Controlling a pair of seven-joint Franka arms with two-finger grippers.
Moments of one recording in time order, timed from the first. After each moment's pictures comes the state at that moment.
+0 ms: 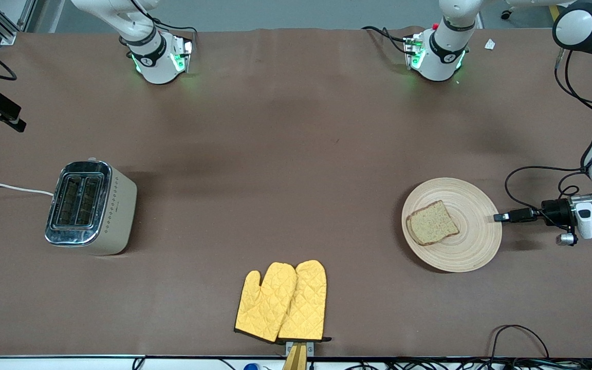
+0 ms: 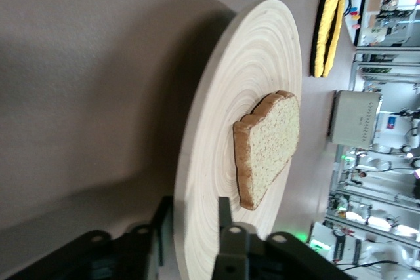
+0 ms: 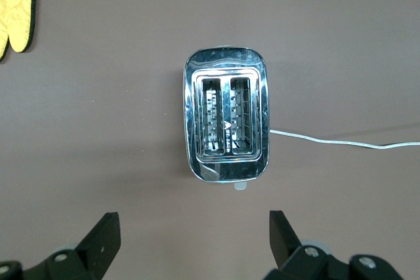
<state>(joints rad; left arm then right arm) 0.60 0.91 -0.19 -1.42 -0.71 1.71 0.73 0.04 -0.07 -0.09 -1.56 -0.03 1.55 -0.01</state>
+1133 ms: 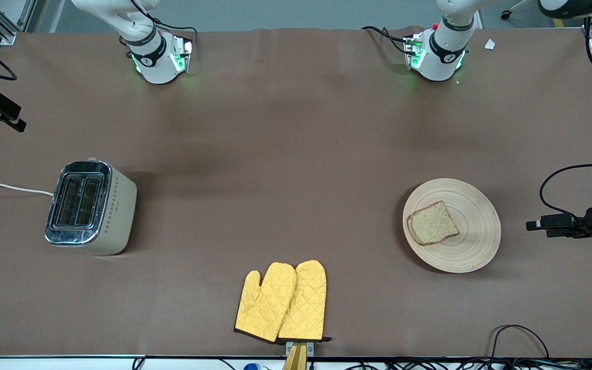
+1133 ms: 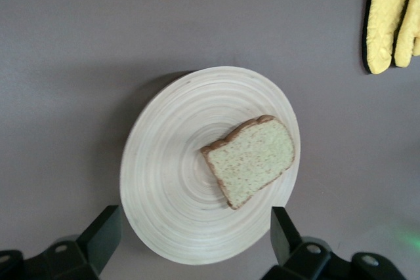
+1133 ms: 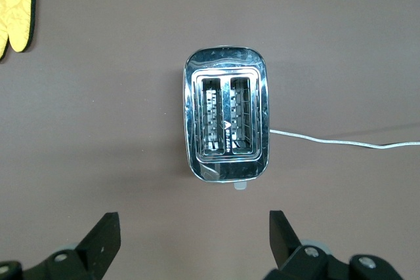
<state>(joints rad) 0.37 0.62 -0.22 -1.25 -0.31 1.70 0.36 0.04 -0.07 -0.09 -1.56 -0.03 1.55 -0.01</state>
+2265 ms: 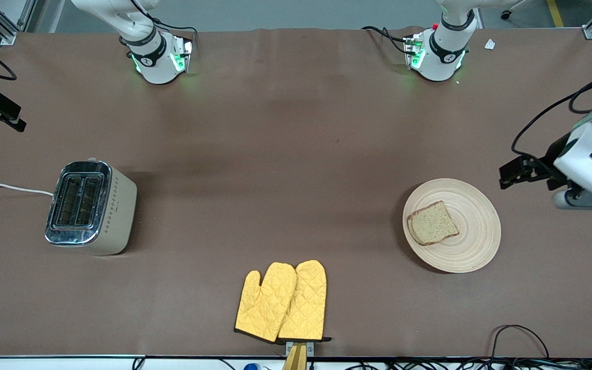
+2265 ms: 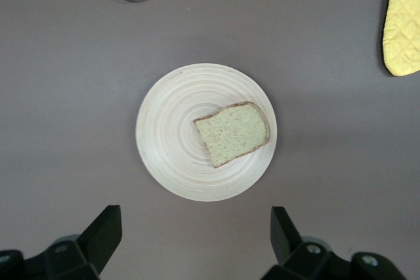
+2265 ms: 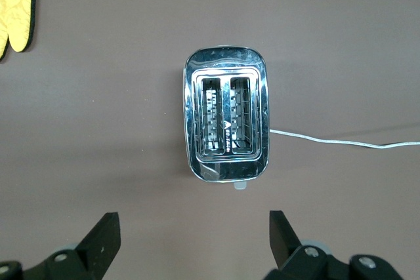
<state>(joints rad) -0.01 0.26 -0.14 -1.26 0.06 1.56 -0.08 0.03 -0.07 -0.09 -1.56 -0.03 1.55 -0.01</state>
